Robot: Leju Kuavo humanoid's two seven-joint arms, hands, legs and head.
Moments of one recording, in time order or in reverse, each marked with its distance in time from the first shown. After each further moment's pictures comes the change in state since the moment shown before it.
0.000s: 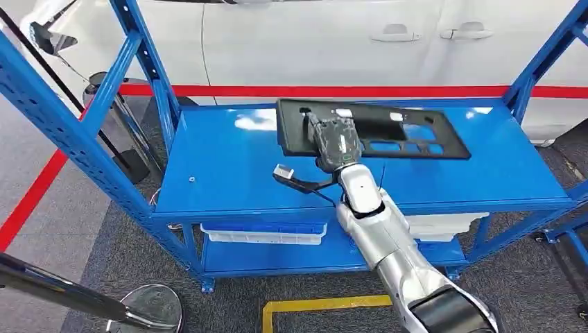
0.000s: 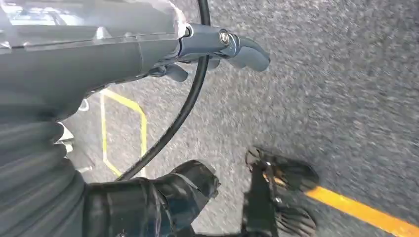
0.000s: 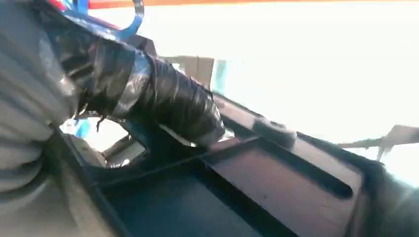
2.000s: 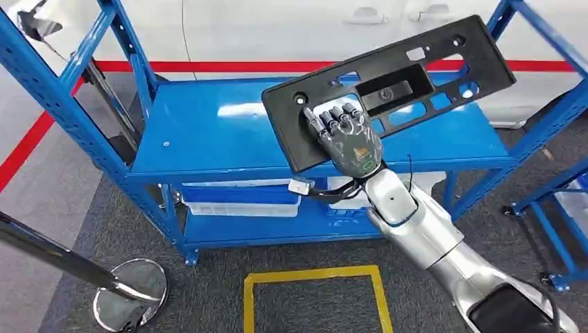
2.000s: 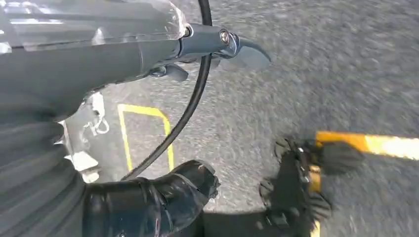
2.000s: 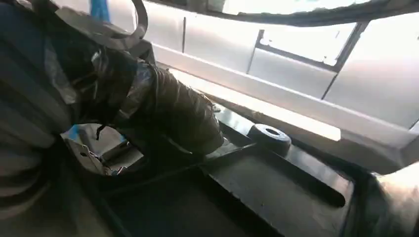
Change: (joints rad) left arm -0.091 -0.056 -0.114 0.009 -0.041 -0.033 0.094; right arm -0.012 -0.340 0.358 -0.289 0.026 -0.212 0.051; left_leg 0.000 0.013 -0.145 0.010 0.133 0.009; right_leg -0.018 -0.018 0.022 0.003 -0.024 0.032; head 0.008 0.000
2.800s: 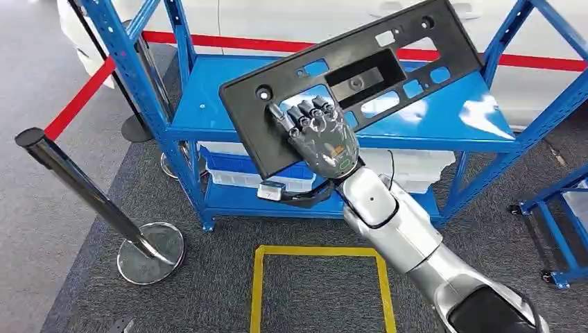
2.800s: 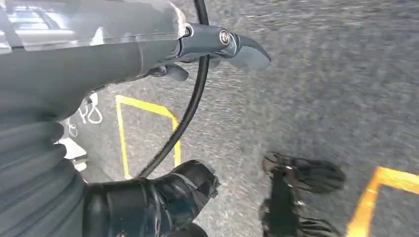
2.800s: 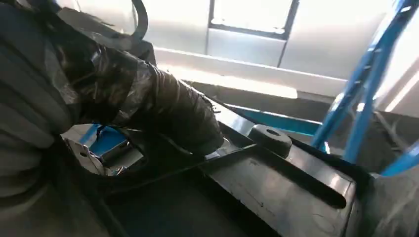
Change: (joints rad) left arm 0.078 0.079 -0.005 0.001 0.052 -0.074 -0.091; right arm 0.000 0.106 0.006 -0.098 -0.006 0.059 -0.063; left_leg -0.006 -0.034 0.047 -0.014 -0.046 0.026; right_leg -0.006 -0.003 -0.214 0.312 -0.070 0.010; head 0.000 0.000
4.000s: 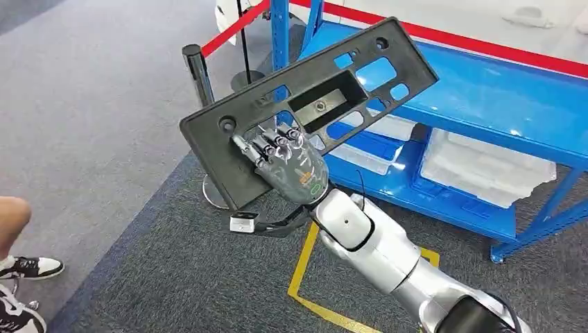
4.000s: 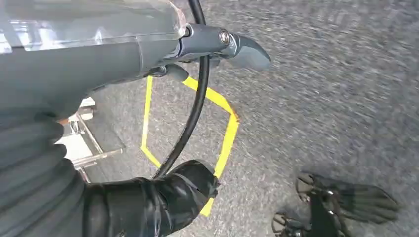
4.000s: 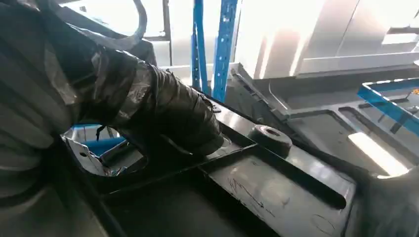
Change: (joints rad) left arm 0.035 0.074 -0.028 0.008 -0.027 -0.059 -0.024; right arm 0.025 0.086 0.108 -0.010 -0.003 0.017 0.021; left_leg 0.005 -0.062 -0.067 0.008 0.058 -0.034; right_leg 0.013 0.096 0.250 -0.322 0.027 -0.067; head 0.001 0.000
